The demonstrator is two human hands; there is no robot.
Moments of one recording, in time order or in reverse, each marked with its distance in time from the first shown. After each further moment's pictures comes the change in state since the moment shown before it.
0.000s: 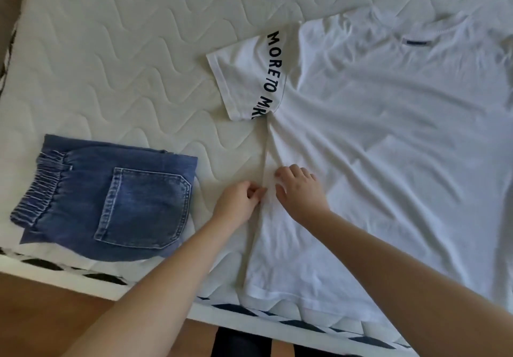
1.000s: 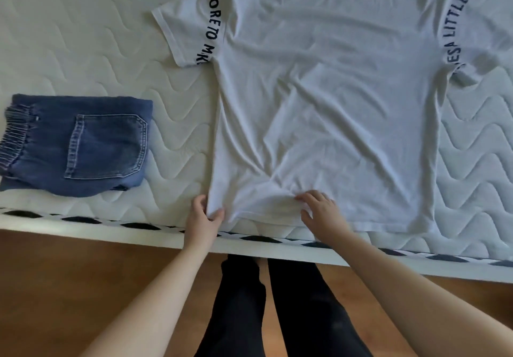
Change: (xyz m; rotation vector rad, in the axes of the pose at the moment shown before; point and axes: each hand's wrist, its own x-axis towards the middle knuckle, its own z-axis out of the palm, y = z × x) left_hand -0.175 -0.073 0.115 -0.148 0.206 -0.196; right_hand -0.245 0.122 0.059 0.215 -0.102 0.150
